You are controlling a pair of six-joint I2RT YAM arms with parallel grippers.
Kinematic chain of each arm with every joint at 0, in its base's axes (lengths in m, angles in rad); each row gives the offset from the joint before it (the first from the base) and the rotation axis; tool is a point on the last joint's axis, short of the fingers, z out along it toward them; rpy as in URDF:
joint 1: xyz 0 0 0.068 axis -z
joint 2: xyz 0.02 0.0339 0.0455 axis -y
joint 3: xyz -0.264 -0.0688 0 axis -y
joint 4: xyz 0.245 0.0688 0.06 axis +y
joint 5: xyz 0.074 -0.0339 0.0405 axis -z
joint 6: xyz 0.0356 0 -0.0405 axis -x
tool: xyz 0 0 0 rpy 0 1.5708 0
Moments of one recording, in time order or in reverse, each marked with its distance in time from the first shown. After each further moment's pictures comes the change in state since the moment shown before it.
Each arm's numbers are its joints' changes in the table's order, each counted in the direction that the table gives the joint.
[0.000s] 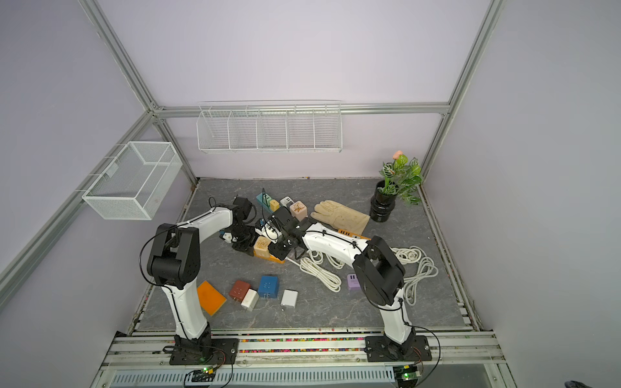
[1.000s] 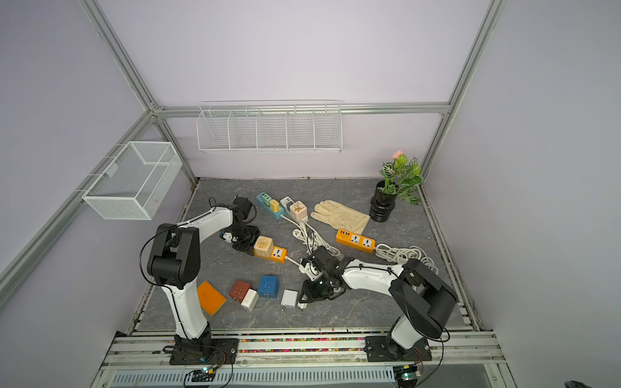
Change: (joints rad) left arm 0.000 0.000 0.002 -0.004 0.003 -0.002; right arm 0.024 0.349 -0.793 -0.271 -0.374 -0.678
